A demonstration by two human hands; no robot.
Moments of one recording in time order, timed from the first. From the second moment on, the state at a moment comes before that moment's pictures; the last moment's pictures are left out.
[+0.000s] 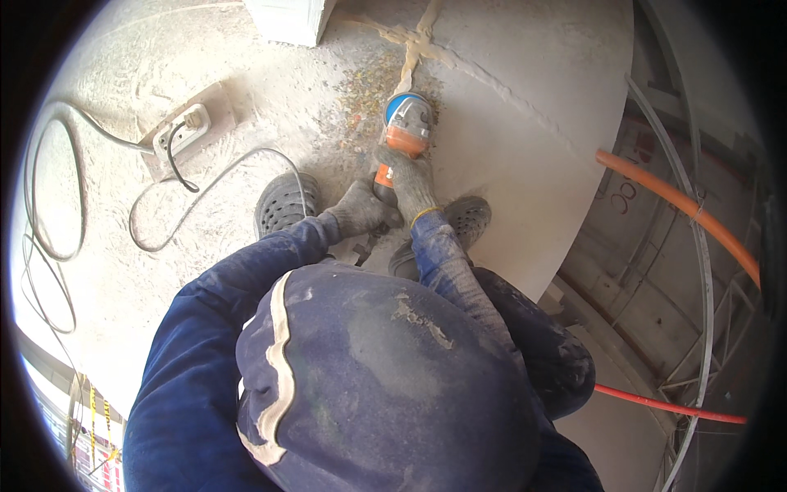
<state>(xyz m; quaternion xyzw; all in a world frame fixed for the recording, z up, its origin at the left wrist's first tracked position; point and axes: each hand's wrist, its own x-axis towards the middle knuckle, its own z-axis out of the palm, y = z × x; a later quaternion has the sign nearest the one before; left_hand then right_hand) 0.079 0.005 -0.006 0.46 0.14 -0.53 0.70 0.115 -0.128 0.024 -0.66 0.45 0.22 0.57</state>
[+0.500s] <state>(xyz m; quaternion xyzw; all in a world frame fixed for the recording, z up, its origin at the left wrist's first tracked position) 0.092 -0.004 -0.023 0.48 0.13 -0.47 0.73 0.138 -0.130 0.022 -0.68 0.43 0.20 0.56</state>
